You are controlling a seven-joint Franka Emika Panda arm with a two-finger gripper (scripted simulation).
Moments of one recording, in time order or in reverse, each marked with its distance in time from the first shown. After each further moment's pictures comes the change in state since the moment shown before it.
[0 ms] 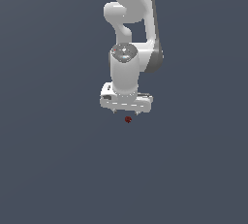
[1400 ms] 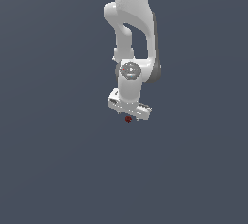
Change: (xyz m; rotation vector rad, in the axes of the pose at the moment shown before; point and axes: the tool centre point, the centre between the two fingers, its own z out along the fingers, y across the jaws) arm -0.038 -0.008 0.083 -0.028 -0.015 0.261
